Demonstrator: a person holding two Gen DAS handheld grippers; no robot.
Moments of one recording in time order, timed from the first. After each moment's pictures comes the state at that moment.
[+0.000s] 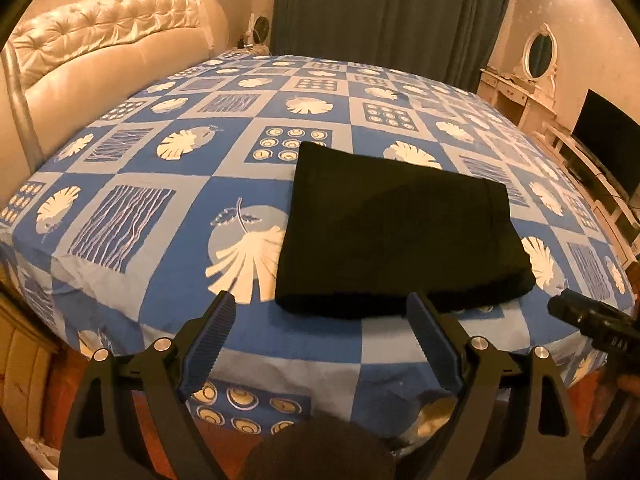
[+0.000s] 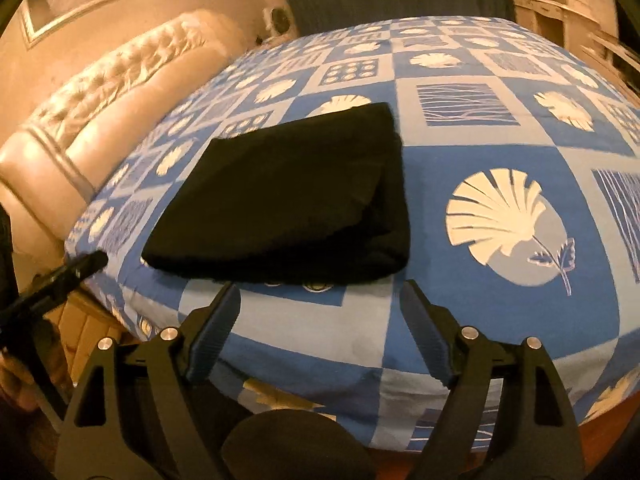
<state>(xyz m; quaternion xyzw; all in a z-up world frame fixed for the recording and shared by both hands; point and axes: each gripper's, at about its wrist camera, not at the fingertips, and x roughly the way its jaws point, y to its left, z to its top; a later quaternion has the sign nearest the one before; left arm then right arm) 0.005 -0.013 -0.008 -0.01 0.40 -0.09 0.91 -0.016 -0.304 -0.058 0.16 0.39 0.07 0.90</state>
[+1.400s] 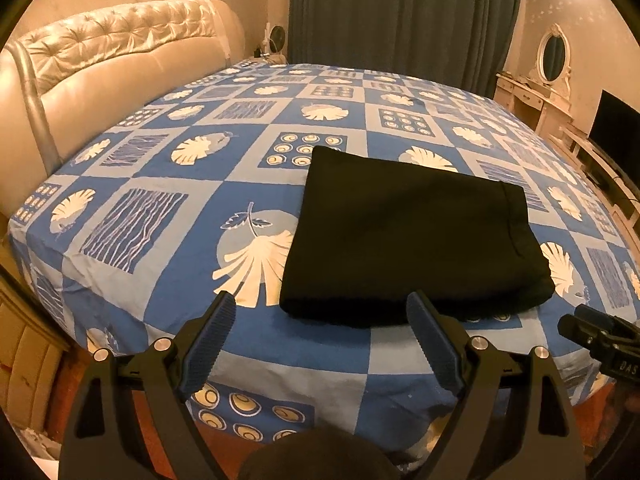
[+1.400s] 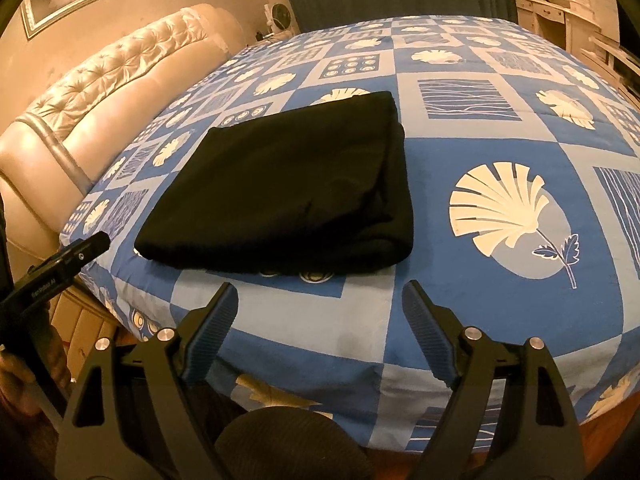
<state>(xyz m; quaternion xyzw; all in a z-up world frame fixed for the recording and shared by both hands) 0.006 -0.024 -0.014 0.01 0.38 -0.05 0.93 -0.013 -0.297 -0.064 0.14 0.40 0.07 0.90</state>
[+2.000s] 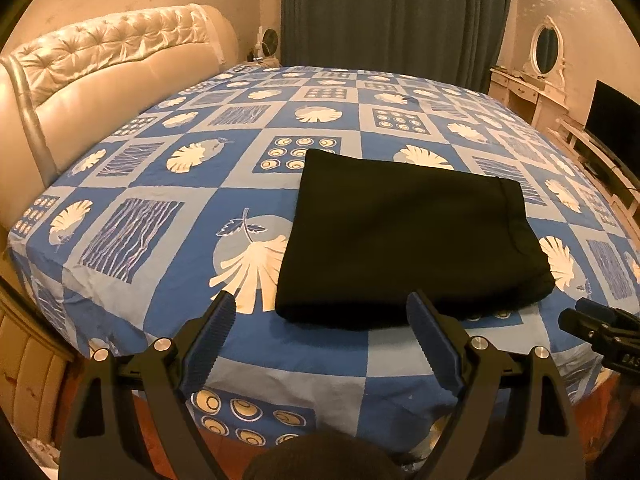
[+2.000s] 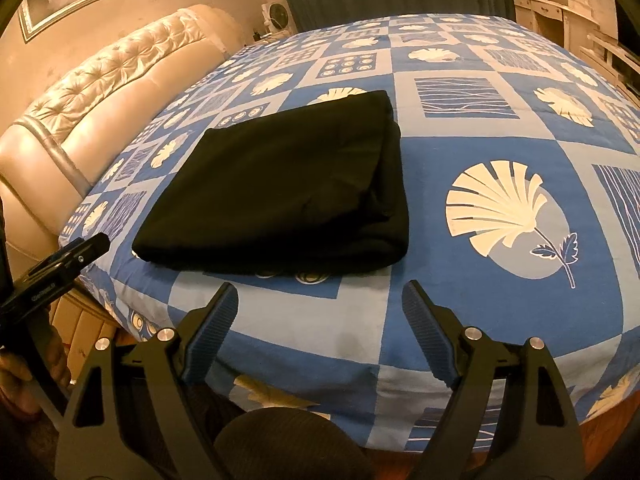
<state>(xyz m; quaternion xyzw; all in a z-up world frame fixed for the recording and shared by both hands) 0.011 -0.028 -0.012 0.02 0.38 -0.06 0.92 -0.012 -0.297 -0.064 0.14 0.41 0.07 0.90</state>
